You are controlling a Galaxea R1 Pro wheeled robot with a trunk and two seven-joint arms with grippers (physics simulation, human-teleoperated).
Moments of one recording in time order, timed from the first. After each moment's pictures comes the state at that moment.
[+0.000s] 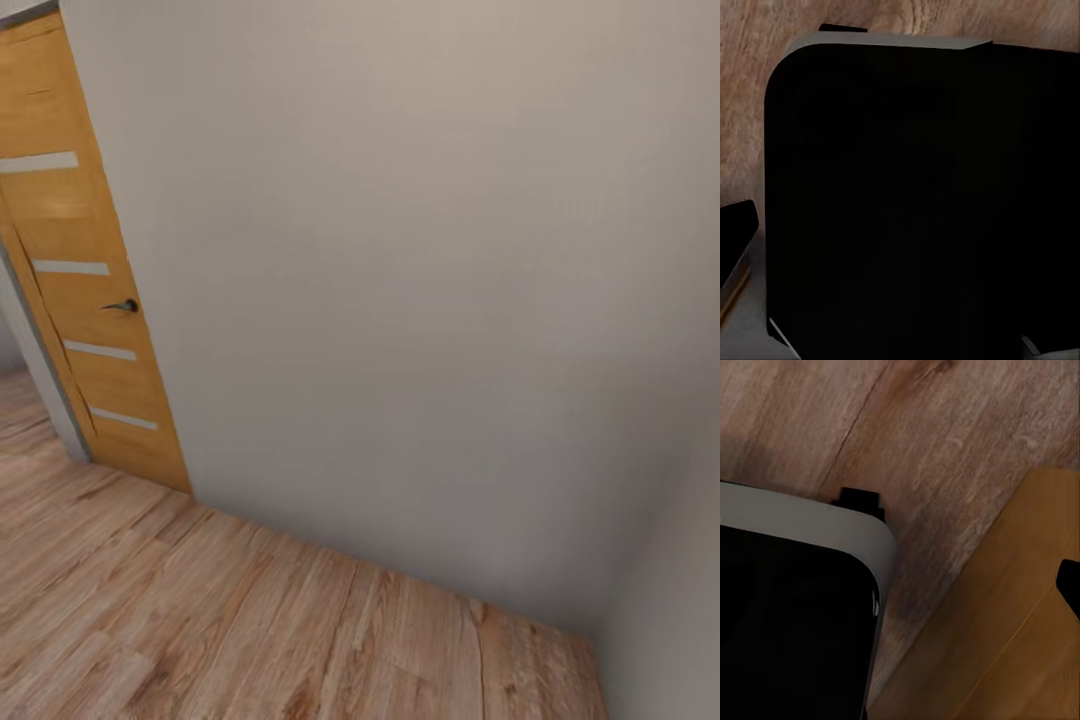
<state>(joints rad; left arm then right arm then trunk) 0.00 -0.05 0.01 -0.04 0.09 -0.06 0.00 -0.18 -0.06 0.22 0.03 -0.02 -0.05 -0.02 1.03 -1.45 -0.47</state>
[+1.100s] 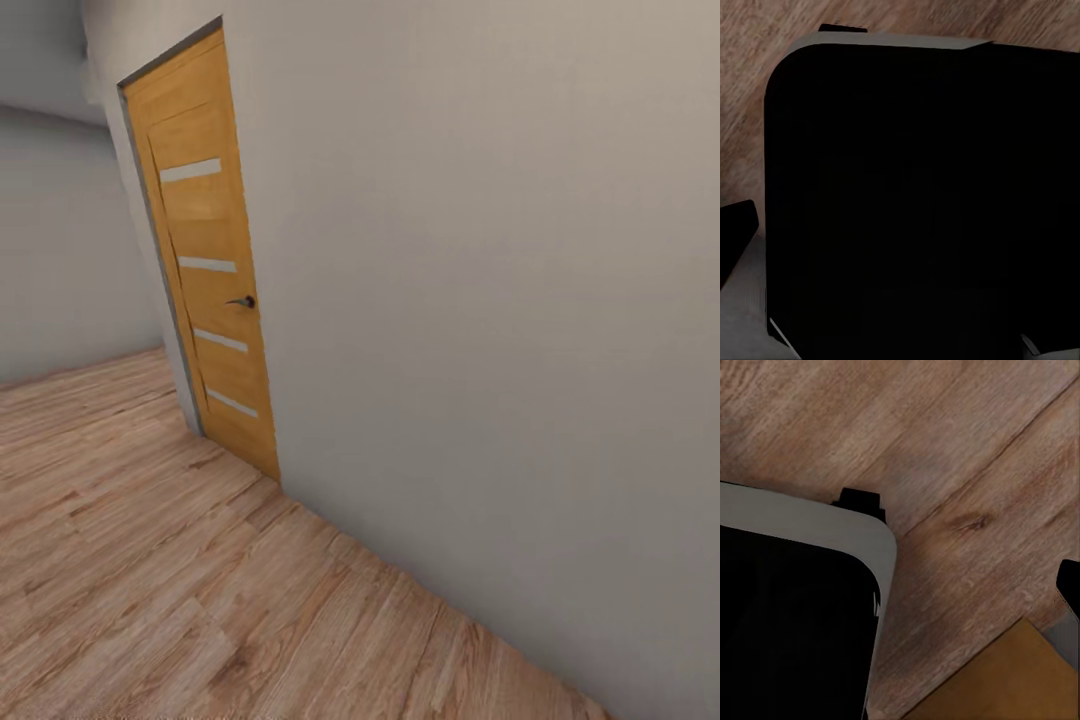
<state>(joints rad) 0.00 -0.05 0.01 -0.04 0.09 -0.06 0.00 -0.18 -0.06 0.22 0.03 -0.02 -0.05 -0.02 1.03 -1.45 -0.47</state>
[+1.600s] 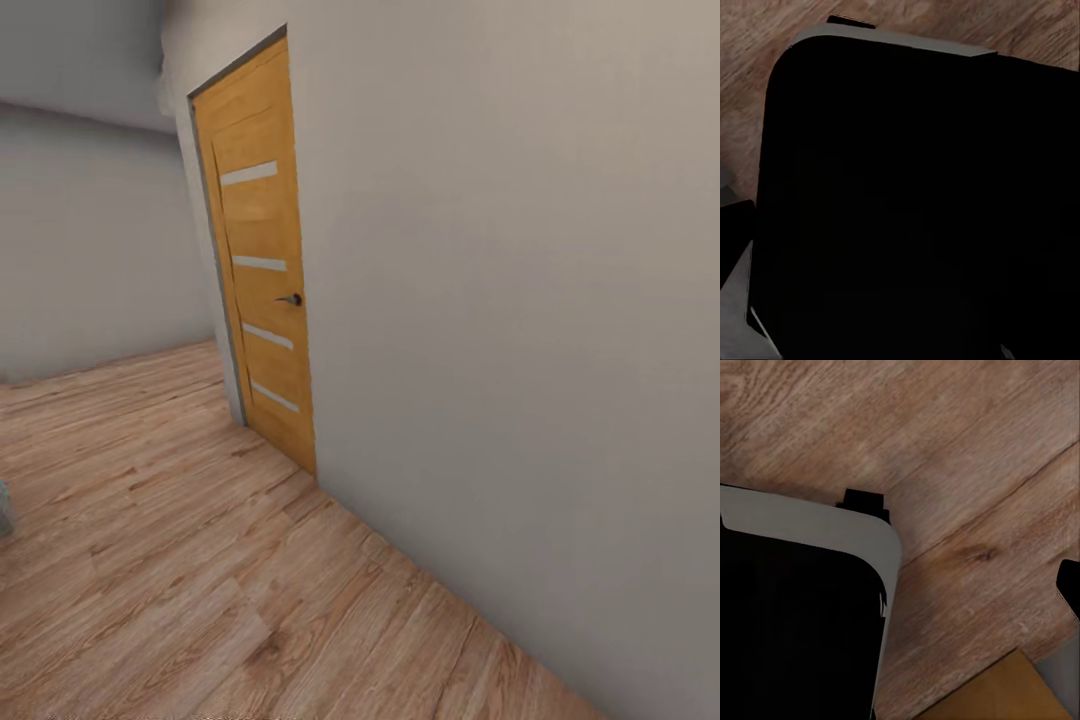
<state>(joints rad) 0.00 -0.05 0.01 -0.04 0.20 -0.06 0.00 -0.18 -0.05 0.21 0.03 -0.03 -0.05 -0.02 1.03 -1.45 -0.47</state>
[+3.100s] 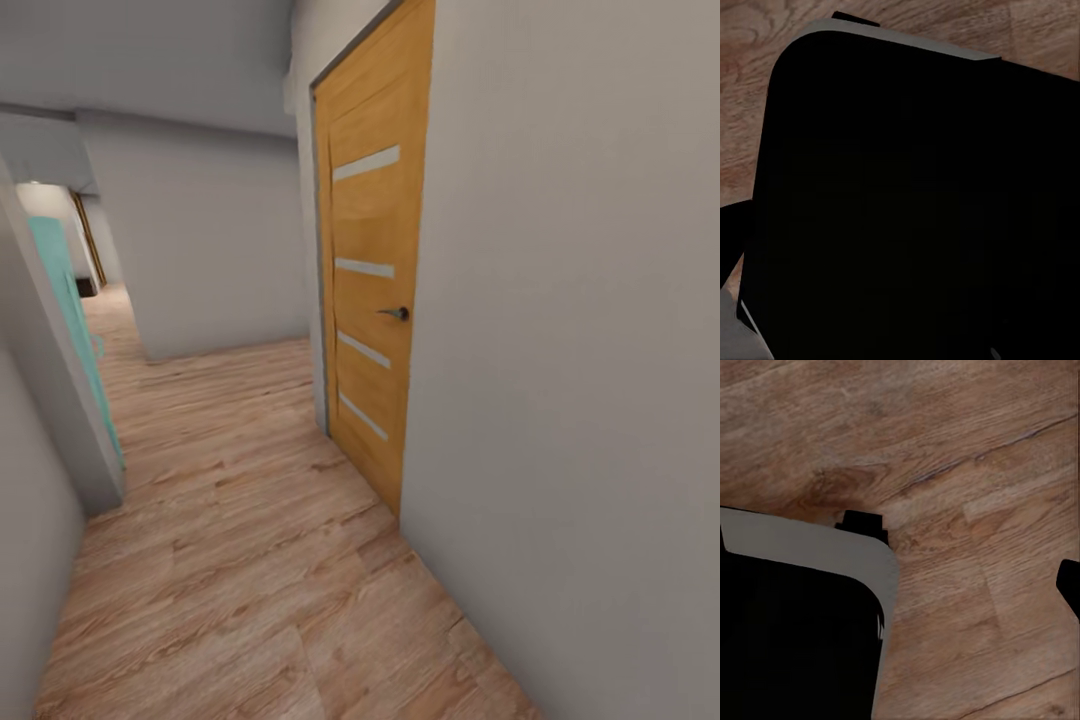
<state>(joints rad) 0.00 -0.05 0.01 -0.04 0.25 -0.06 0.00 -0.18 -0.05 0.21 0.03 -0.03 -0.11 -0.02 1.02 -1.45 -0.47</state>
